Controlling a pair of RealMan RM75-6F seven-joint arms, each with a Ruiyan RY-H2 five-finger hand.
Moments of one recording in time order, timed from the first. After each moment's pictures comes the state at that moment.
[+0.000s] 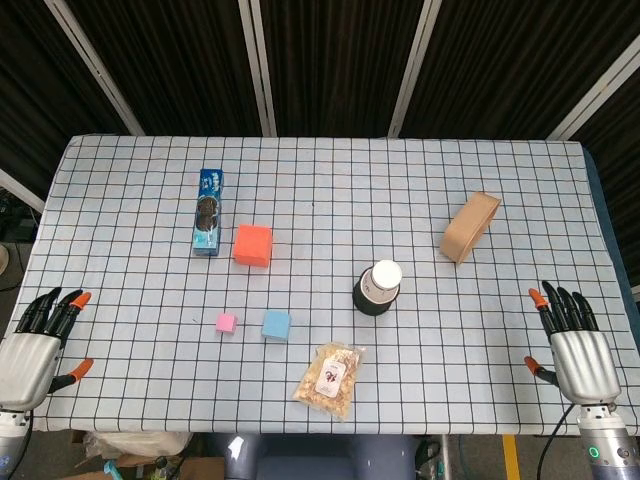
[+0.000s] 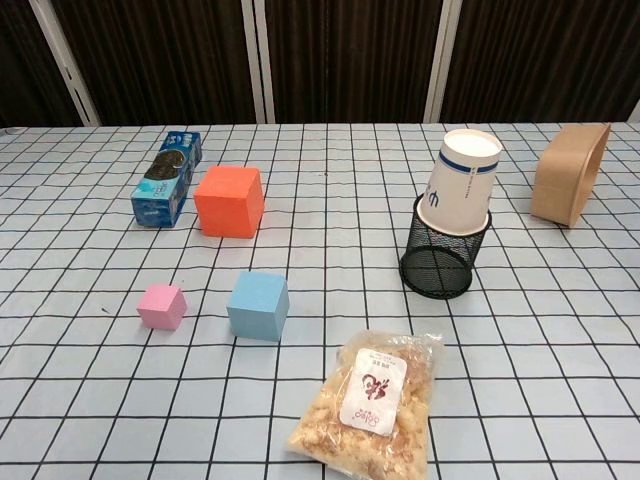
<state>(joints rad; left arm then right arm) -0.07 -1.14 0.02 -1.67 1.64 1.53 0.20 0.09 -1.18 0.05 -1.59 -1.55 1.50 -0.21</state>
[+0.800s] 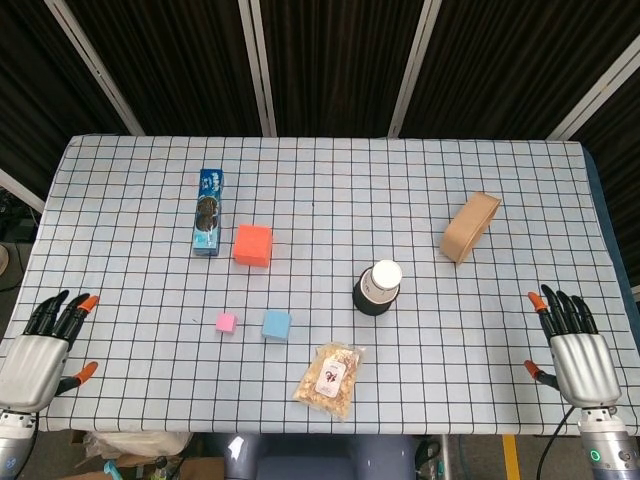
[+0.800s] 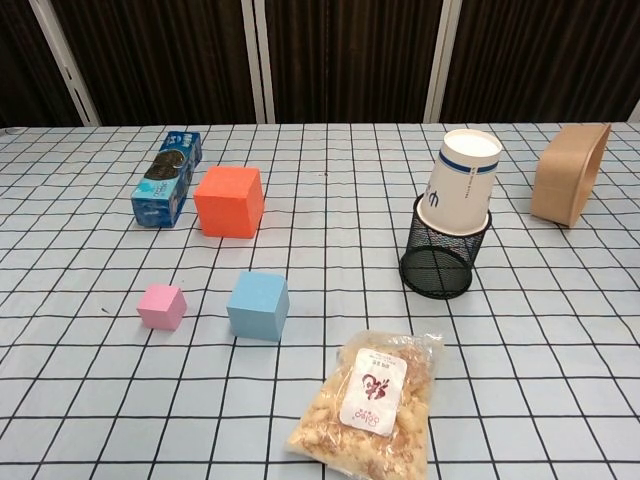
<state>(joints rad) -0.07 -1.14 0.04 -1.69 1.66 1.52 0.25 0.08 -1.16 0.04 -1.60 -1.55 1.49 -0.19</state>
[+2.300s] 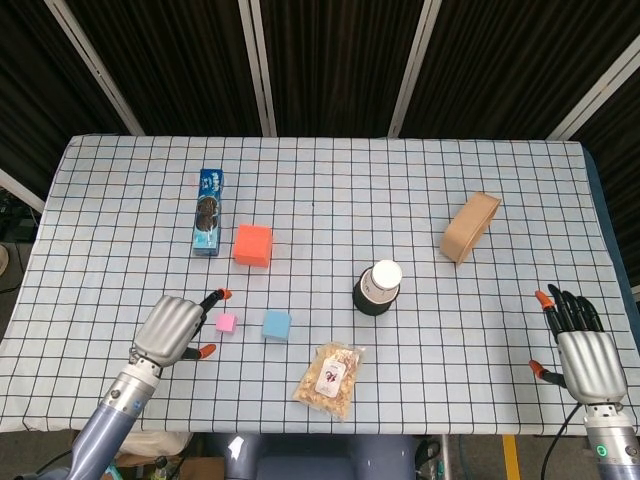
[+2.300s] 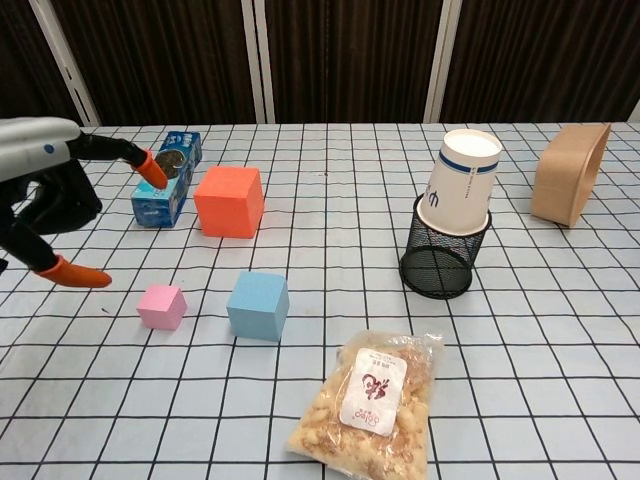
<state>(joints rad) -0.41 -1.35 -0.14 -2.04 1.23 1.15 0.66 0.09 -1.14 0.05 -1.61 -1.50 1.44 -0.14</state>
